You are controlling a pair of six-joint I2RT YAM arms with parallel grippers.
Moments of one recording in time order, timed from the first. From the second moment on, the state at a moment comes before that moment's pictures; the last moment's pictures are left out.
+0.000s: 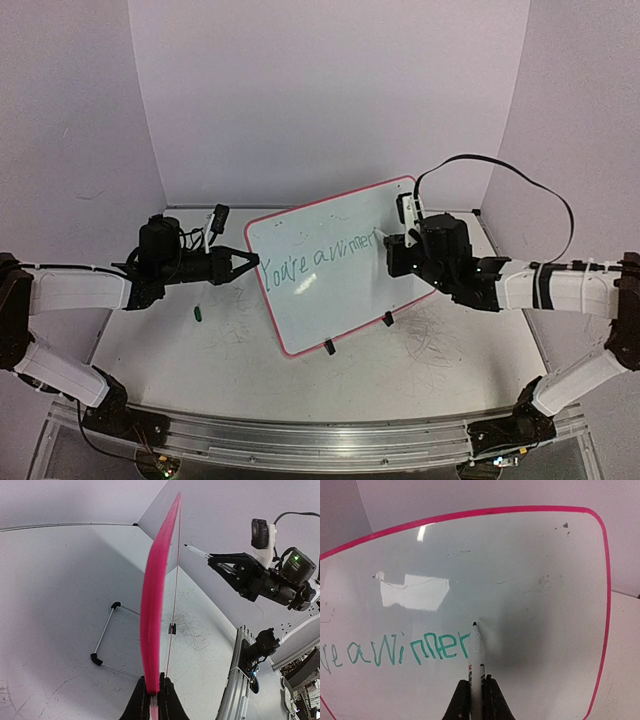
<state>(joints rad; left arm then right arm) -0.50 1.33 0.63 0.45 0.63 -0.44 0.78 1.44 0.87 0.20 0.37 0.20</state>
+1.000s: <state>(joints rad) -0.50 1.33 0.65 0.41 0.62 -0.42 0.69 1.31 0.80 0.20 0.26 0.11</state>
